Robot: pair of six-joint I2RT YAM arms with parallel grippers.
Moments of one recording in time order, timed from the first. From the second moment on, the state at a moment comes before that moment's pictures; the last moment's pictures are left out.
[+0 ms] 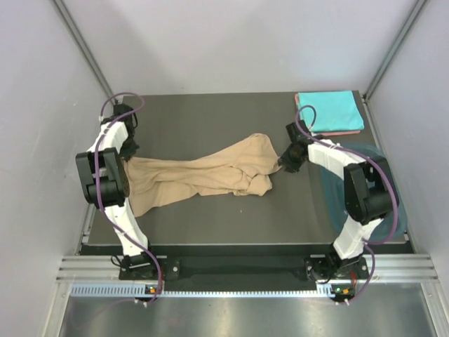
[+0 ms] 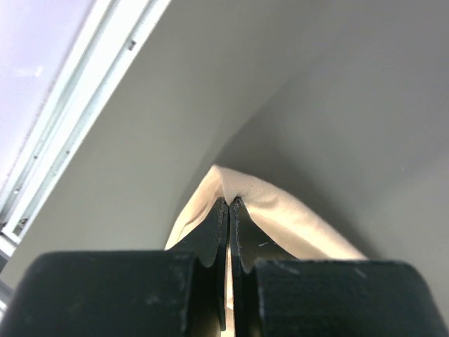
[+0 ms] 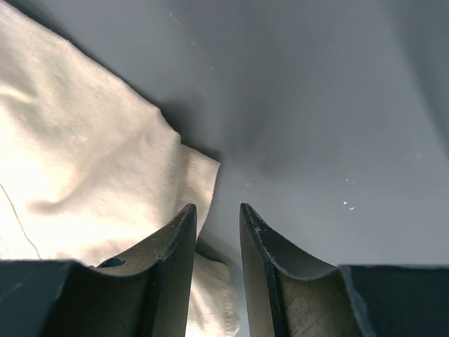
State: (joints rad) left arm 0.20 1.98 1.55 -0.78 -0.42 -0.45; right arm 0.33 1.75 1.15 -0.51 0.10 0.98
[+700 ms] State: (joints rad) left arm 0.20 1.97 1.49 -0.74 -0.35 -0.45; right arm 0.35 1.84 1.21 -0.55 0.16 1.15
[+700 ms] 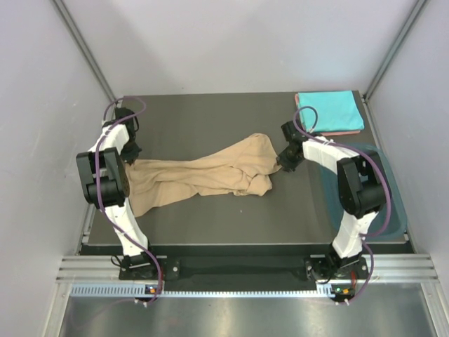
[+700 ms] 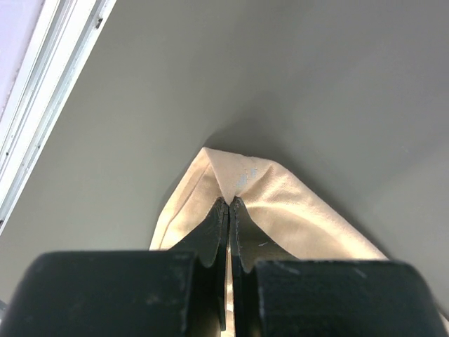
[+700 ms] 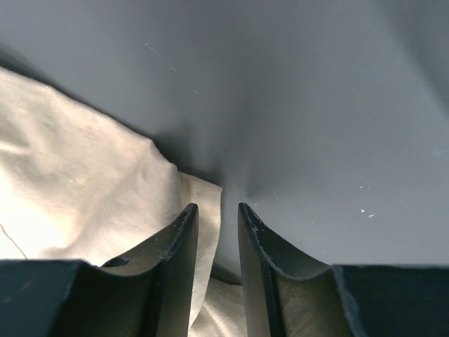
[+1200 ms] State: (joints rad) left arm 0.20 1.97 1.48 -0.72 -0.31 -0.45; right arm 0.35 1.86 1.21 -0.51 0.17 1.19
